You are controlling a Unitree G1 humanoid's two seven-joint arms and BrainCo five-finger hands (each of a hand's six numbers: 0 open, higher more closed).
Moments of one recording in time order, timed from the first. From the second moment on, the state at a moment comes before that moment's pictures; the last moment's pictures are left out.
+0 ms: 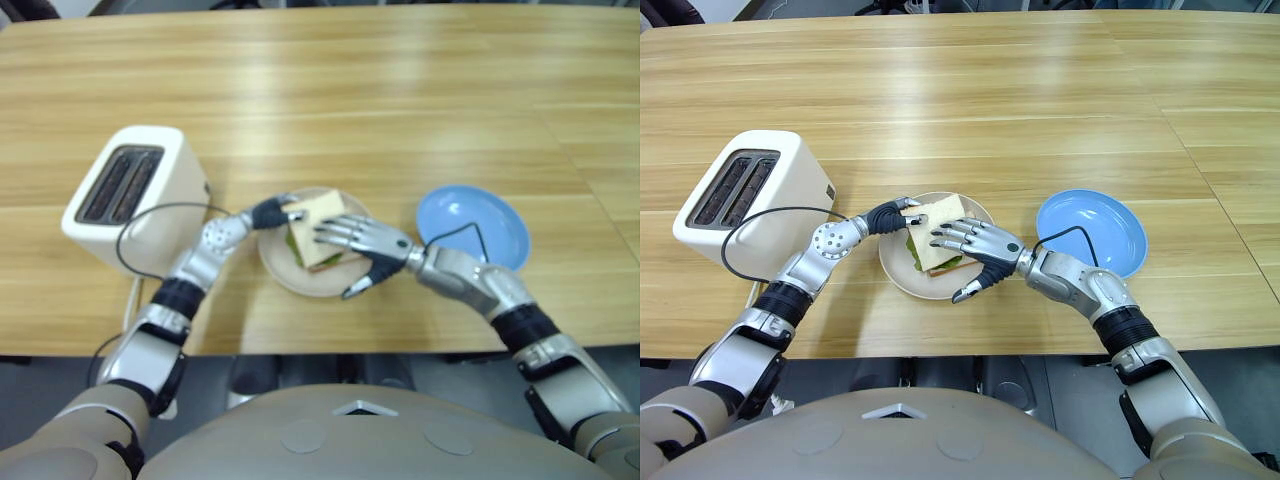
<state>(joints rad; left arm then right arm) -0.41 0.32 -0.34 0.59 0.32 -0.29 -0.42 -0.25 -0.55 0.41 0.35 -0.92 -0.83 -0.08</state>
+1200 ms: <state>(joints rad) -0.27 0.51 -0.32 0.14 0.83 -0.20 0.27 -0.41 -0.52 0.56 0.53 -0.85 -0.72 0.05</state>
